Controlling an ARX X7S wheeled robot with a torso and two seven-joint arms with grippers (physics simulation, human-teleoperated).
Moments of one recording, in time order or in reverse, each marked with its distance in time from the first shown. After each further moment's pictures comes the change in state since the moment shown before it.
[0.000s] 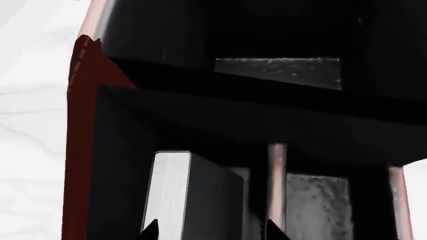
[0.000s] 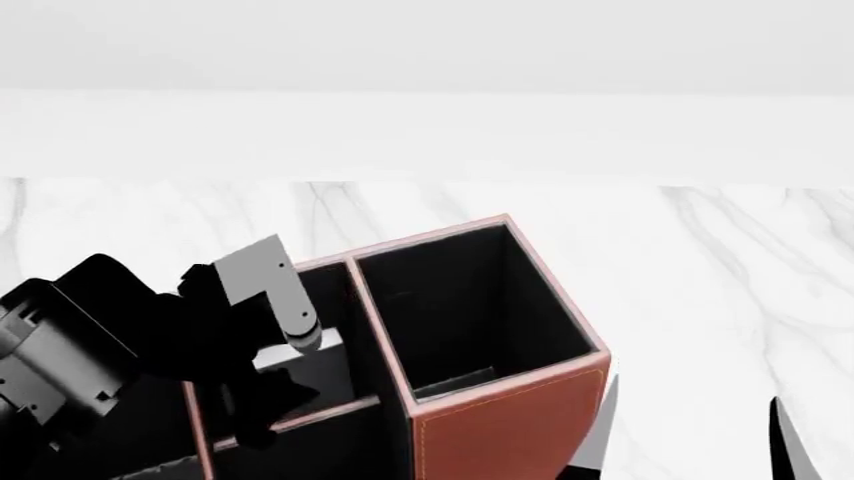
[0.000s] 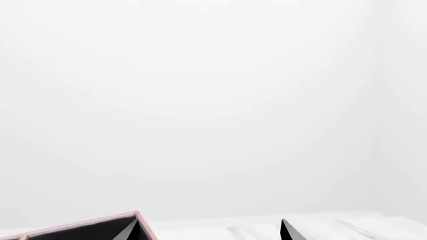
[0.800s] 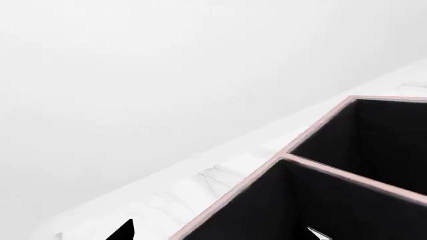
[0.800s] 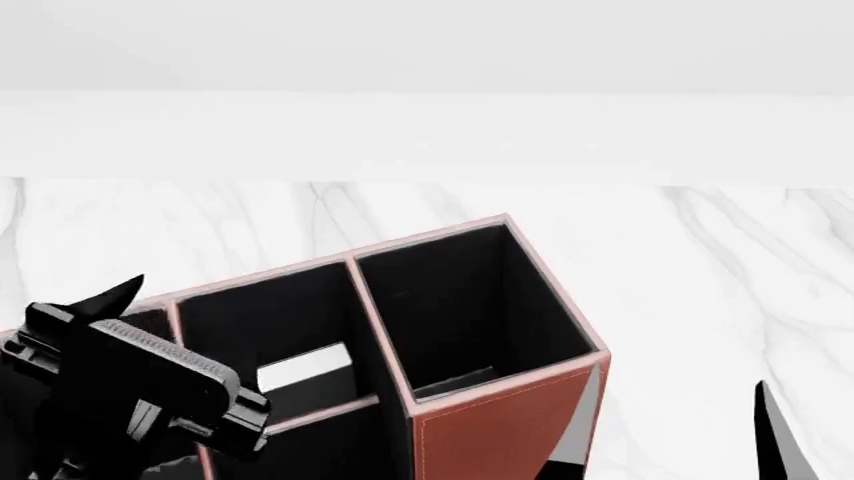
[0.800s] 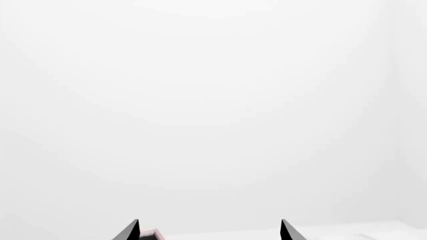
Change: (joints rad) left arm 0.731 -0.463 -0.528 1.490 -0.032 -0.165 -1.215; right arm 0.008 0.006 -0.021 -0.074 0.020 0.010 0.003
